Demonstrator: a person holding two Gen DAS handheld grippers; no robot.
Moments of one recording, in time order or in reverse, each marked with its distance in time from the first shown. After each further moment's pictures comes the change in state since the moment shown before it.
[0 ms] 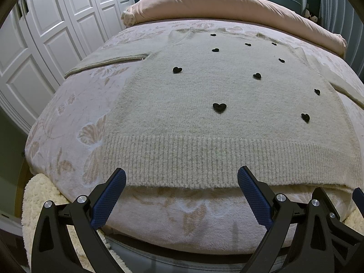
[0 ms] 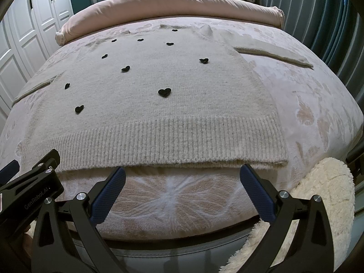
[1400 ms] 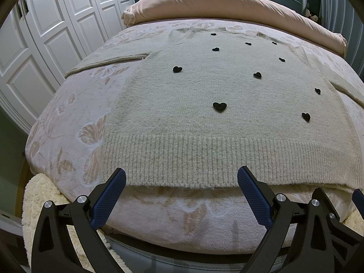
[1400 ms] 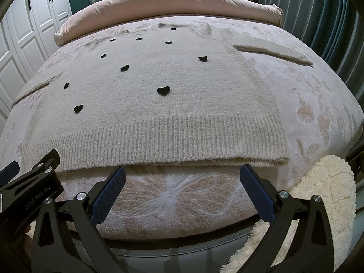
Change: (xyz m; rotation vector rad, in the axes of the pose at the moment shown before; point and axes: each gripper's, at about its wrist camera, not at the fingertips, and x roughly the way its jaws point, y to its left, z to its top) left arm 0.000 0.001 -0.001 0.000 0.003 0.001; right arm 0.001 -0.002 -0.001 0.008 0.006 0.003
